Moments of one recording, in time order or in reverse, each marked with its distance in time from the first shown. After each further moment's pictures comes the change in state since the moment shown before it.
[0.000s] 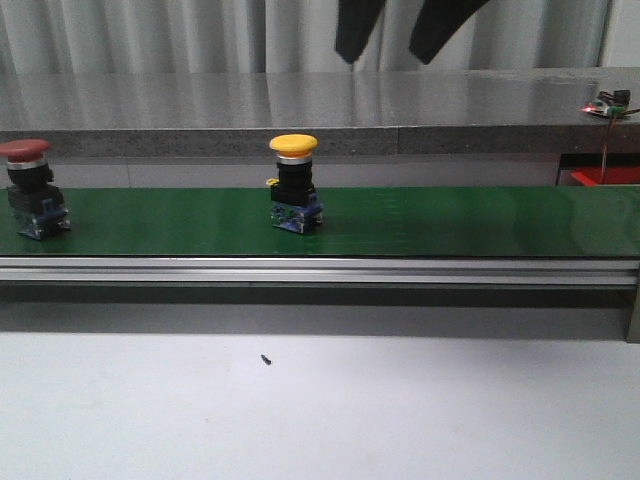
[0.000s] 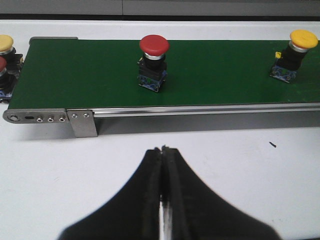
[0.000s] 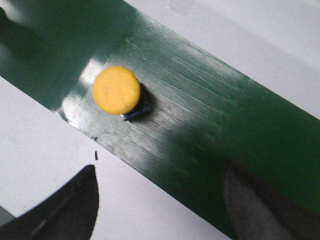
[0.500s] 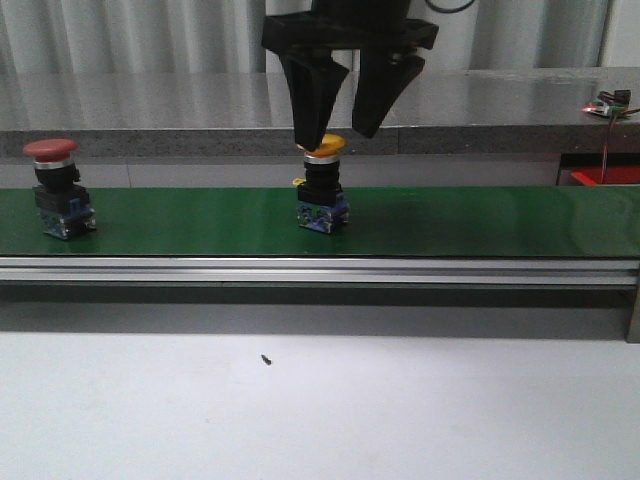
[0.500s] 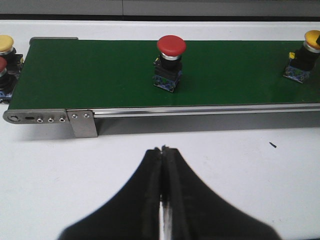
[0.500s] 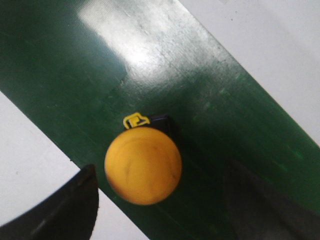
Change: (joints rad) left arm 0.000 0.000 0.000 0.000 -0.001 0.000; right arm 0.017 0.296 -0.259 0.000 0.137 -0.199
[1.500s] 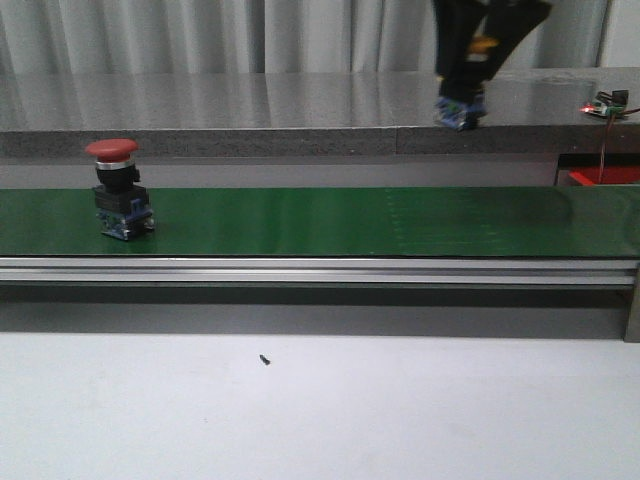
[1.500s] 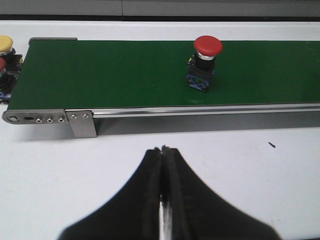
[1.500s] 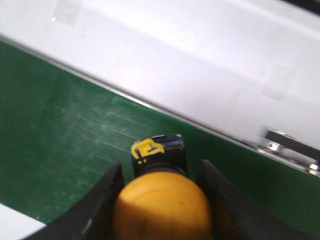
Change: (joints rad) left arm 0.000 0.000 0.000 0.000 0.000 0.000; right arm -0.275 -0.109 -0.002 -0.013 0.006 0.150
